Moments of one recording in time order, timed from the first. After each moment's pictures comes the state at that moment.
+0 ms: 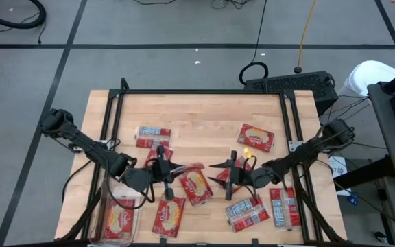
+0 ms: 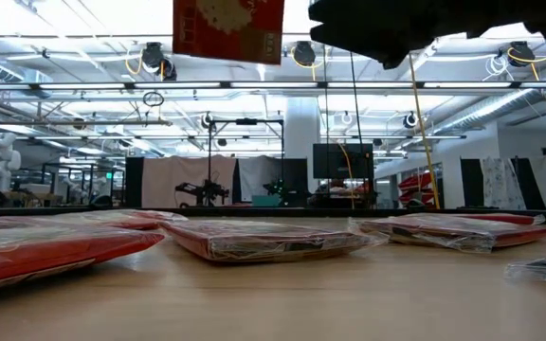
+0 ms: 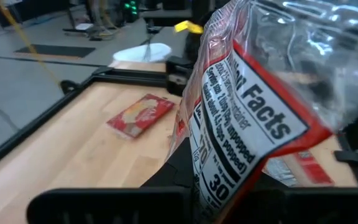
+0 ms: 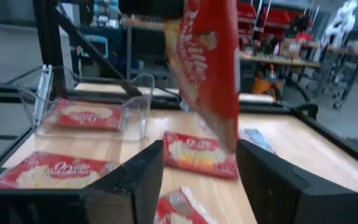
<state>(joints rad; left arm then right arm) -0.55 1.39 0.99 0.05 -0.73 -0.23 0.48 1.59 0.62 0.89 0.63 -0.02</state>
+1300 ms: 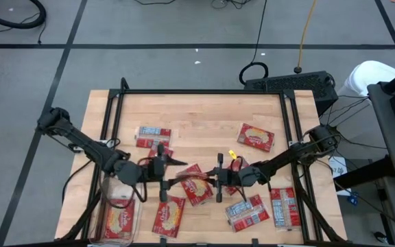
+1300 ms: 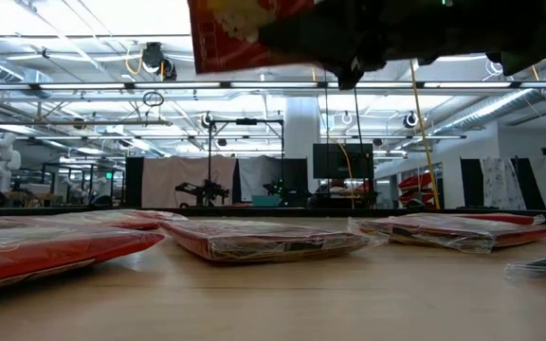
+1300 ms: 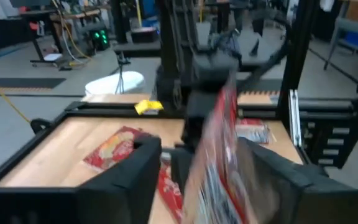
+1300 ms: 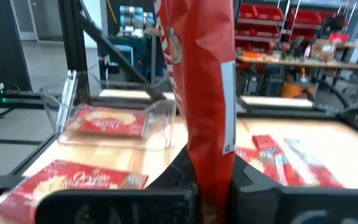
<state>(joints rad) -0.55 1.32 0.99 0.14 -0.63 -0.08 0.41 1.79 0.71 1.03 0.44 0.01</state>
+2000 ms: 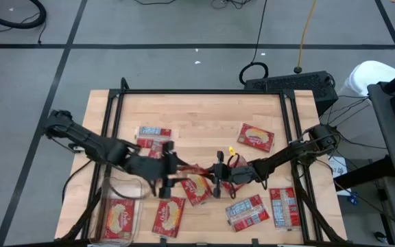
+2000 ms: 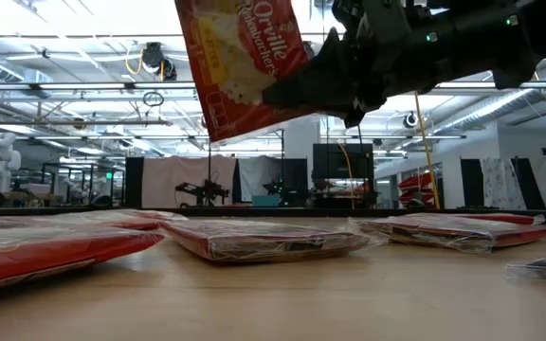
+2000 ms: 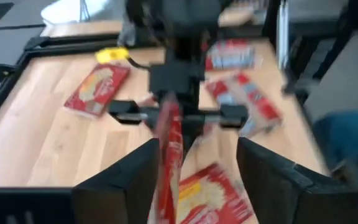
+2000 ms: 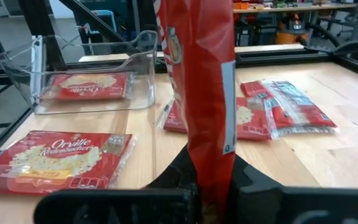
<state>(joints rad) -0.43 1.45 1.33 -0.50 -0.35 -0.15 0.36 1.79 0.71 0.84 0.44 0.19</state>
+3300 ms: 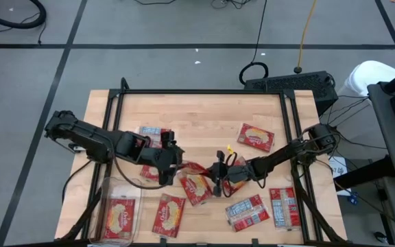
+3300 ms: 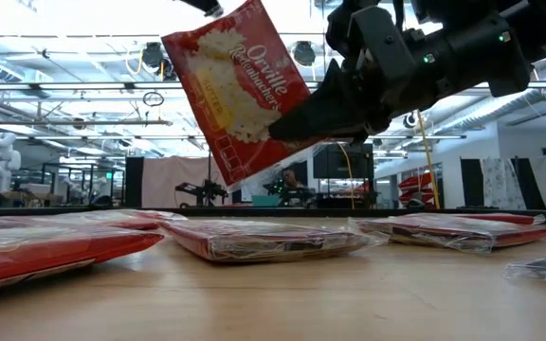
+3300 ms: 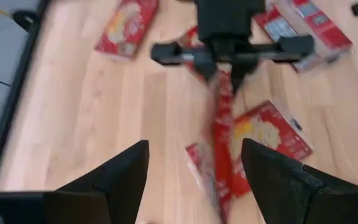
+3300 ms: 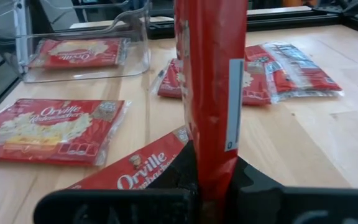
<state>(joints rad) -0.31 1.48 1.40 -0.80 -0.32 -0.12 0.33 1.79 0.71 0.71 0.39 0.24</state>
